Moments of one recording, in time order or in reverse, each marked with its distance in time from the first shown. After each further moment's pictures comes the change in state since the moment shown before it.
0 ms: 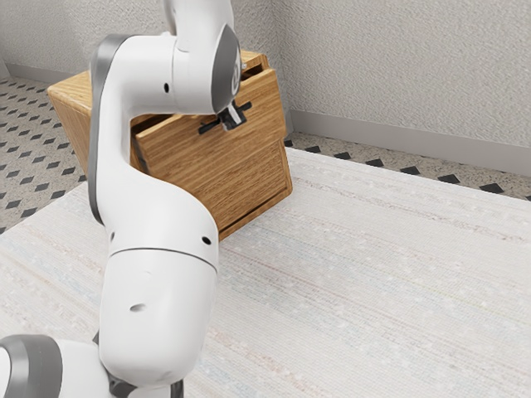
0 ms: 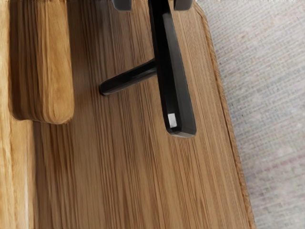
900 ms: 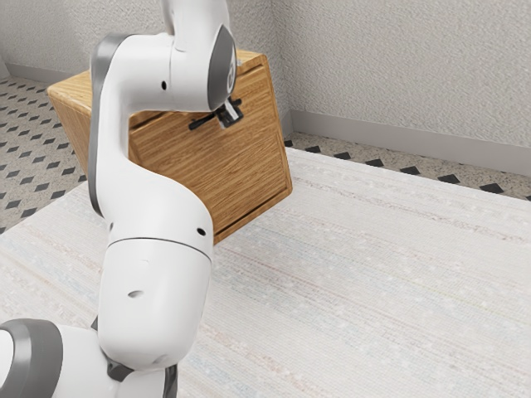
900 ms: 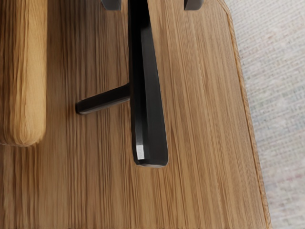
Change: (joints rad) arm 0.088 -0.001 -0.034 0.078 -0.010 0.009 -0.069
